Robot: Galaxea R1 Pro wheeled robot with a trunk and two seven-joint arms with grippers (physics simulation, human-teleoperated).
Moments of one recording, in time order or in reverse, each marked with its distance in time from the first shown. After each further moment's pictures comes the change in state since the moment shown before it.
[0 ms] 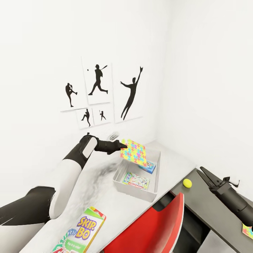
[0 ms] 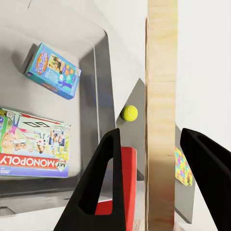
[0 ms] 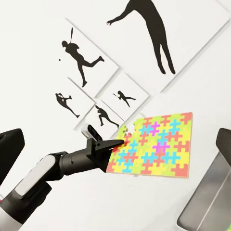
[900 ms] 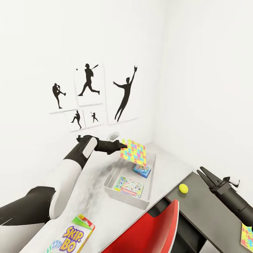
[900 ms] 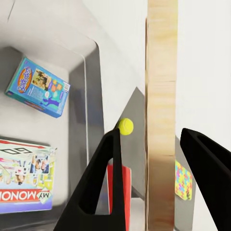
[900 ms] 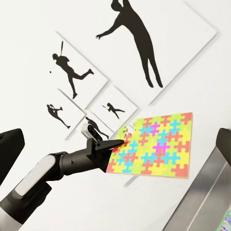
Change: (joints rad) left arm 0.000 0.000 0.000 0.000 -0.001 0.000 0.000; right arm 0.000 0.000 0.000 0.000 0.000 -0.001 0.000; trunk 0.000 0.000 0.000
